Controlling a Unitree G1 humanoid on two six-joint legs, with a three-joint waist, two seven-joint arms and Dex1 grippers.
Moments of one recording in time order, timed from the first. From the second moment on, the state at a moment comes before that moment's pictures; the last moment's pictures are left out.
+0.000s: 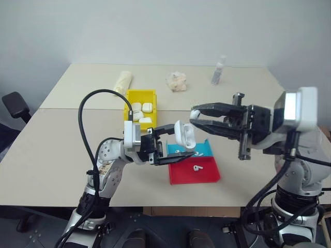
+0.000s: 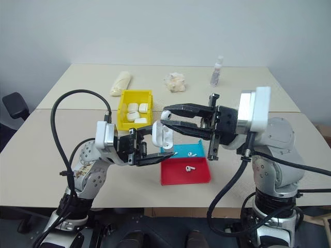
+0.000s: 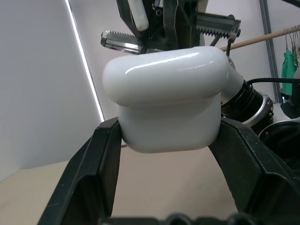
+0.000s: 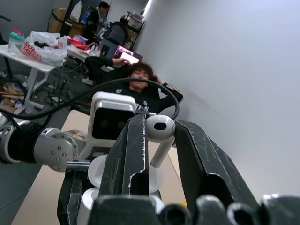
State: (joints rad) left arm -0.48 0.31 -0.12 -0.16 -0.59 -0.02 -1.15; right arm -0.61 -0.45 -0.21 -0.50 0.61 0.35 1.16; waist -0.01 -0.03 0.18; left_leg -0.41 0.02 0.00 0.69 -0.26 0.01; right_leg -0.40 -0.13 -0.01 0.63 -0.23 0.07
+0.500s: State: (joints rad) left arm -0.48 0.31 -0.12 -0.18 -0.59 -0.02 -1.15; right arm -0.58 -0.49 -0.10 -0.38 0.61 0.24 1.15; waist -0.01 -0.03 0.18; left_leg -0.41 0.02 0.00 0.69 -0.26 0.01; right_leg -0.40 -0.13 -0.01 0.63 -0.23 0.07
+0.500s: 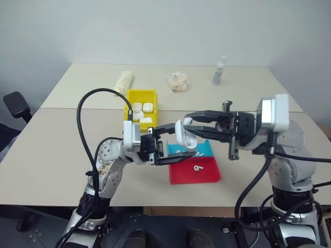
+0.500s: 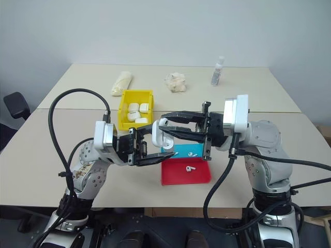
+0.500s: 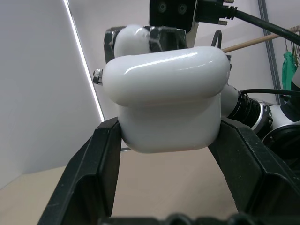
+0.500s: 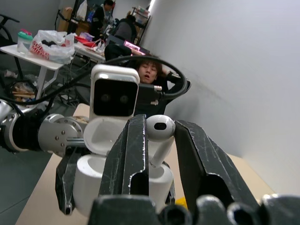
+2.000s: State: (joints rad) left arm -0.07 0.55 -0.04 -0.13 -0.23 -0.24 -1.01; right arm -1.20 -0.62 0.65 0.40 -0.12 0.16 1.44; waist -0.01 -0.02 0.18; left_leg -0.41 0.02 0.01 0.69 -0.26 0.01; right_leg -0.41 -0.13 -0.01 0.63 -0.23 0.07
